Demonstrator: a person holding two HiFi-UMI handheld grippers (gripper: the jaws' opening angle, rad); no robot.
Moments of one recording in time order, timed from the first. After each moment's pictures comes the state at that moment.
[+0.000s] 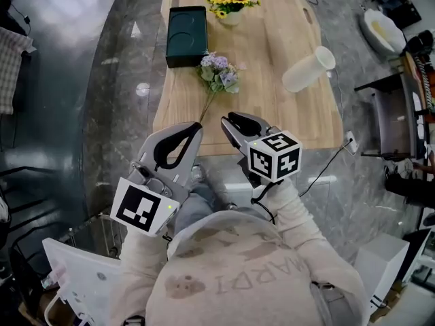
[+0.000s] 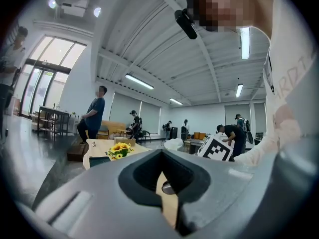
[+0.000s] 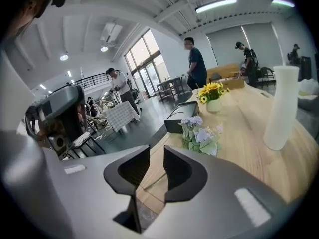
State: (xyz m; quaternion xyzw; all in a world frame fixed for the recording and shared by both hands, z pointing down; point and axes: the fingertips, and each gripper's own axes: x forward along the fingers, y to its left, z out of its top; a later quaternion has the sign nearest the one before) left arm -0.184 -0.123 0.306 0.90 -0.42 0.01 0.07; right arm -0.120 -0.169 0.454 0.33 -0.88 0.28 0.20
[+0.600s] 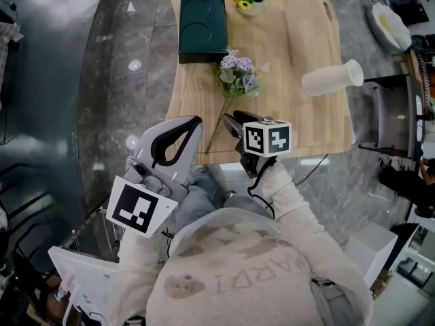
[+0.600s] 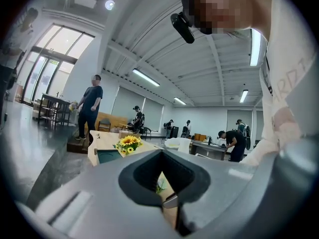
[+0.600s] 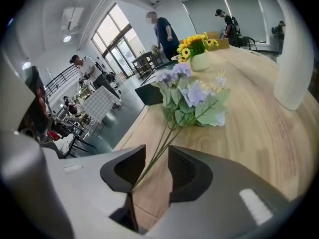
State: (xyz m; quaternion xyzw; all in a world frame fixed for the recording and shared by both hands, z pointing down) left arm -0.251 -0.188 0.350 0.90 -0.42 0.01 0.11; right arm -0.151 -0.221 0.585 0.37 -0.78 0.42 0.30
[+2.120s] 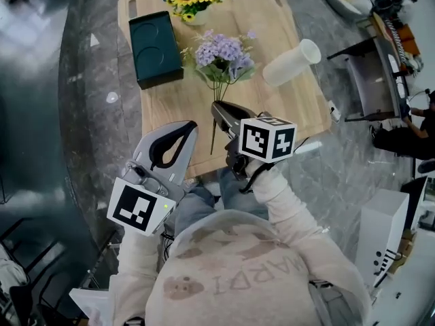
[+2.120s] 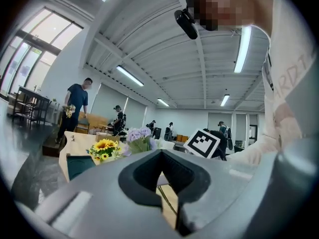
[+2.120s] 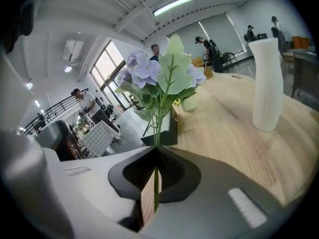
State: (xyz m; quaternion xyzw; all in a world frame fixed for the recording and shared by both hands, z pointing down) left arm -0.185 -0.208 0.329 0.94 -0.31 -0.01 0.09; right arm -0.118 -0.262 0.460 0.45 -0.79 0.40 0.12
